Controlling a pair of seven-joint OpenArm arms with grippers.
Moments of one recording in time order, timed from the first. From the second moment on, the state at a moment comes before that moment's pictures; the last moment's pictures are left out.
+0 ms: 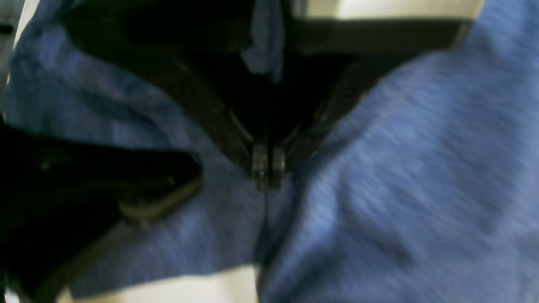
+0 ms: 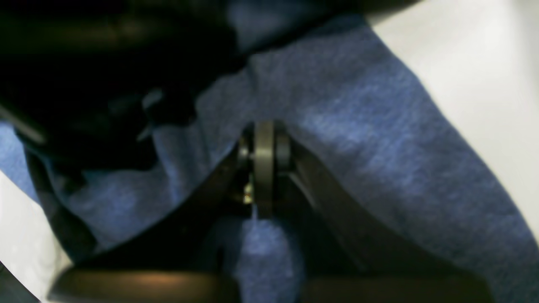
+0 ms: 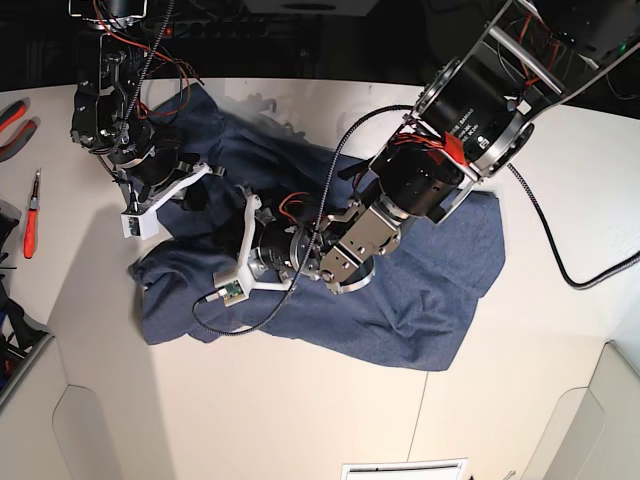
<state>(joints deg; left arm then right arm) -31.8 6.5 39.5 29.1 -1.7 -39.0 0.6 -11.7 4.5 6.7 74.5 18.5 17.5 -37.3</state>
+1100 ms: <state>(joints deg) -39.8 -7.4 17.1 29.1 -3.0 0.6 -3.7 -15.1 4.5 6.6 87.0 15.1 15.8 -43.8</state>
